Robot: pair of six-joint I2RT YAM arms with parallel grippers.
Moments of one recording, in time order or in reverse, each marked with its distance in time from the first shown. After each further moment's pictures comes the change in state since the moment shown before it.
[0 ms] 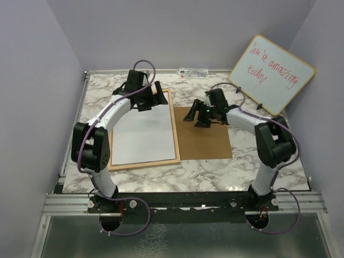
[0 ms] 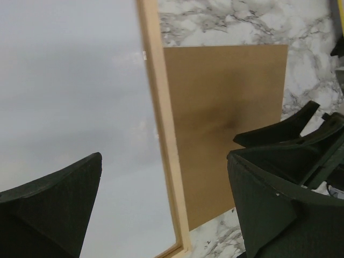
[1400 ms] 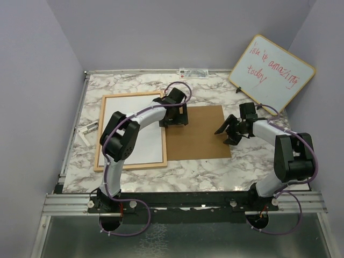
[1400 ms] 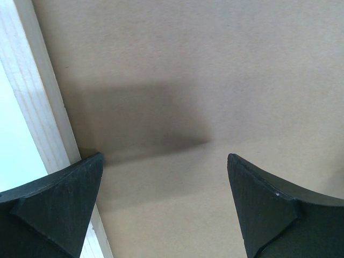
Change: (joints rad) left arm -0.360 0.349 0.164 -0.078 -0.373 -0.104; right arm -0.357 -0.312 -0.397 -0.202 0.150 0.123
